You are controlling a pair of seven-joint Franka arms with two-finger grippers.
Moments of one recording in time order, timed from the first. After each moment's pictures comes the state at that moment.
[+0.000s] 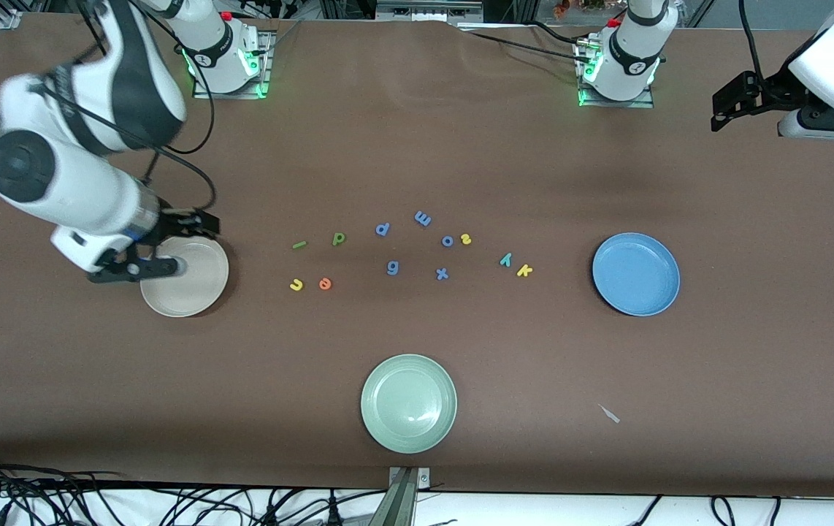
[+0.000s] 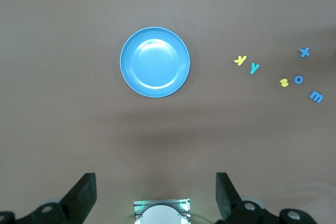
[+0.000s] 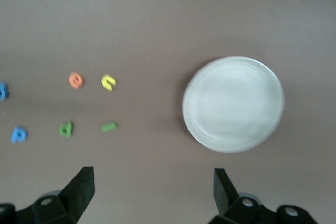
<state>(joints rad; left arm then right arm) 0.00 -0.11 -0.10 -1.63 -0.02 1.40 -0.04 0.25 0.34 0.01 -1.60 -0.01 1.80 0.18</state>
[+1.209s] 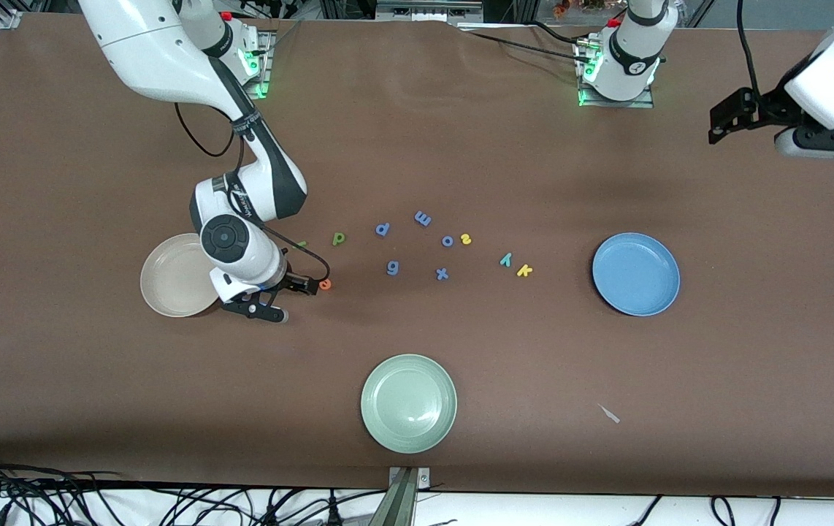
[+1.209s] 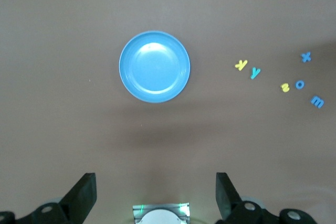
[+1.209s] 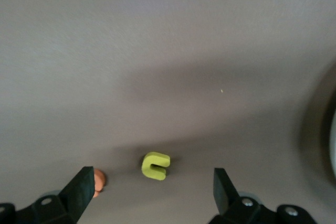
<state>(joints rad) 0.00 -0.03 -0.09 -1.57 -0.02 1.41 -0.04 0.37 0.63 0.01 -1.76 -0.01 2.34 0.62</state>
